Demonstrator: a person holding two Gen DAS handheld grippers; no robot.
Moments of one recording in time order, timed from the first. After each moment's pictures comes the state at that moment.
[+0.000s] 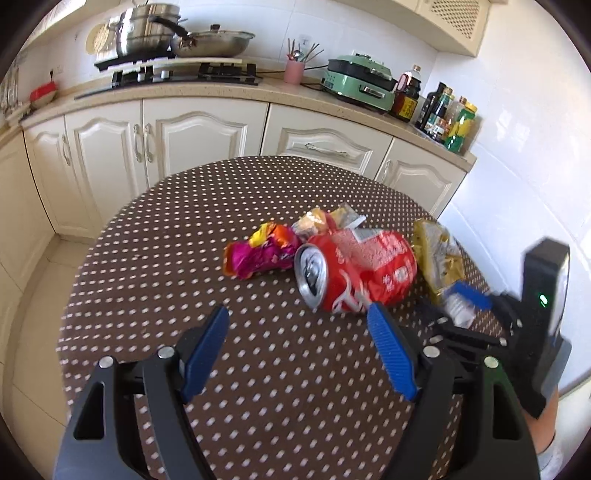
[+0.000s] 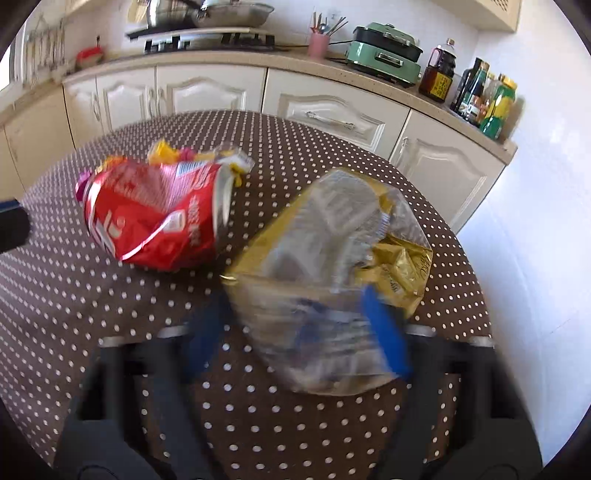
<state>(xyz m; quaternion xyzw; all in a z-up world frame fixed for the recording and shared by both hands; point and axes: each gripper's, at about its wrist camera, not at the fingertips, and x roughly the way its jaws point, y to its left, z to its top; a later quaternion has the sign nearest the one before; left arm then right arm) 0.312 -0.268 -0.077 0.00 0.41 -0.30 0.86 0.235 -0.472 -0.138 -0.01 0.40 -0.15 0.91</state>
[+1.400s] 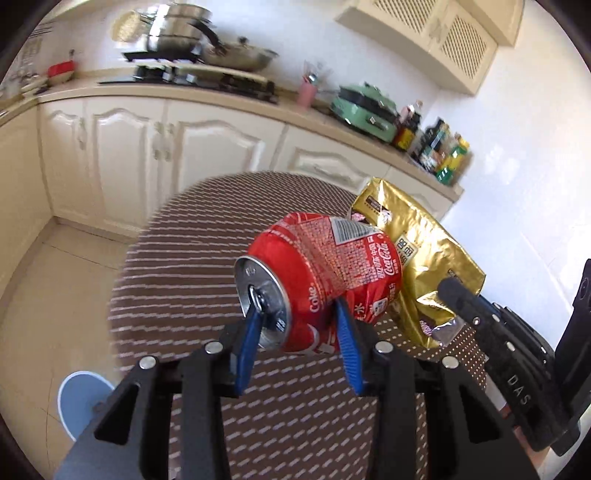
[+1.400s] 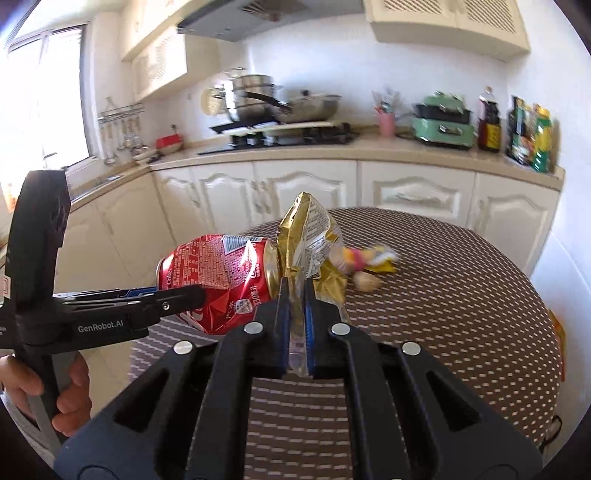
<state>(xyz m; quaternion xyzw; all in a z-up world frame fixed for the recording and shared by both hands) 0.280 -0.161 -0.052 -0.07 0.38 -0.30 0.87 0.180 -0.346 -0.051 0.06 0.24 0.00 0.97</state>
